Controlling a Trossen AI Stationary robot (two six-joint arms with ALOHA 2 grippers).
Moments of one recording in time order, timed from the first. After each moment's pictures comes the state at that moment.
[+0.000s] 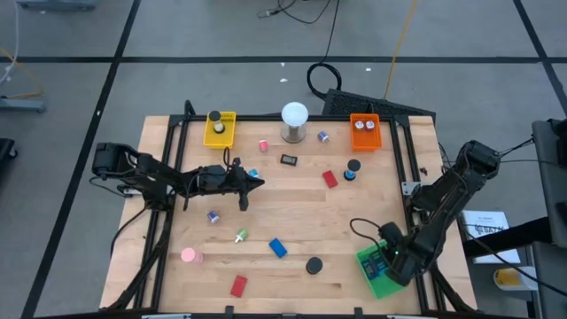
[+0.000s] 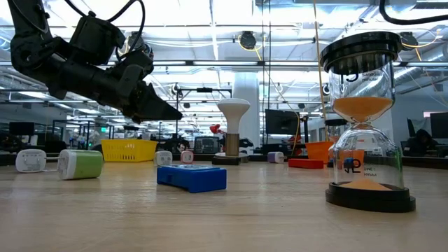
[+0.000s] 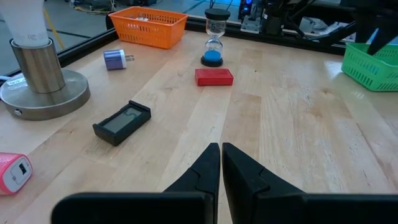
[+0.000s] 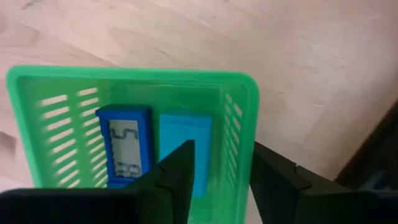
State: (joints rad) left arm 0.10 1.50 0.28 0.95 -0.08 -0.11; right arm 0.97 1.39 0.82 -0.93 0.05 2.13
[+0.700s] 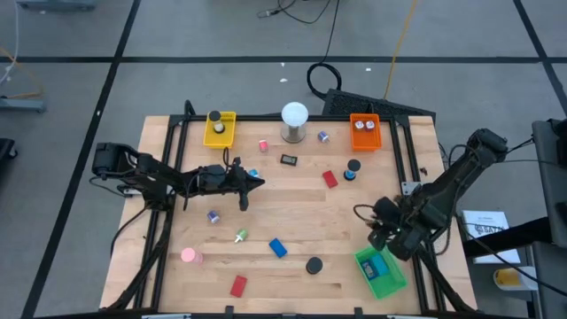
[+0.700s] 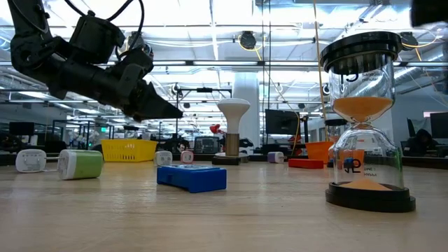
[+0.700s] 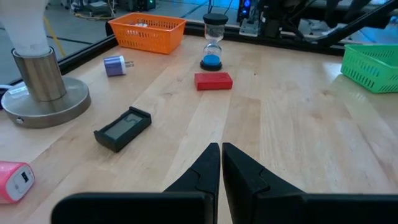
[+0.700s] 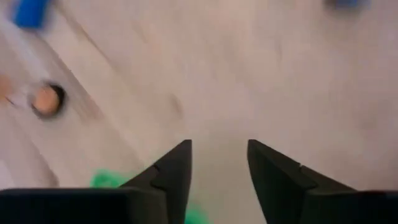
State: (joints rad) left arm 0.10 1.50 0.28 0.96 -0.08 -0.09; right arm 0.82 1.12 0.82 -1.06 0.53 1.47
